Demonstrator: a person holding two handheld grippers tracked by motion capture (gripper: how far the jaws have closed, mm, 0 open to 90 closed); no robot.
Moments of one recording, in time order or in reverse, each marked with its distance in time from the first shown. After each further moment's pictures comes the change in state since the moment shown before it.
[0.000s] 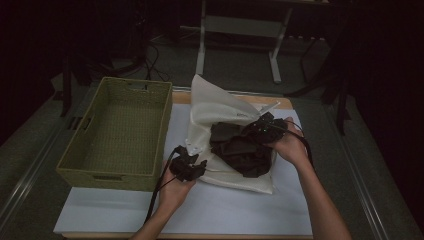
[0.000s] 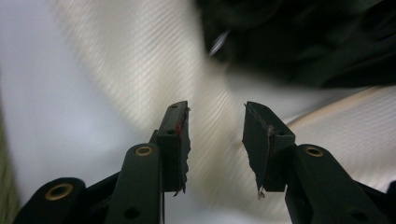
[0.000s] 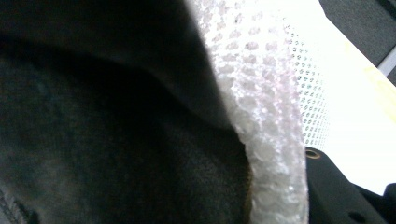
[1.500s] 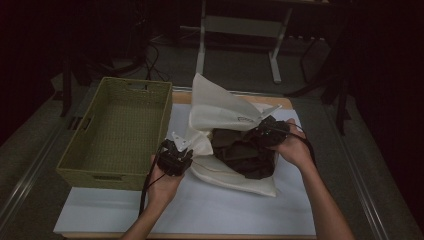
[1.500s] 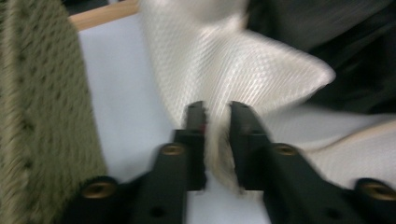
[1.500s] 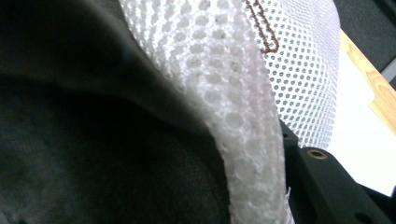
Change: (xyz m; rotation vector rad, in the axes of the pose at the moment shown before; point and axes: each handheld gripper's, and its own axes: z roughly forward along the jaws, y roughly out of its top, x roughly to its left) left arm 0.021 0.006 -0.037 -0.043 0.130 -0.034; right arm 0.003 -0.008 -0.003 0.006 0.011 -0.058
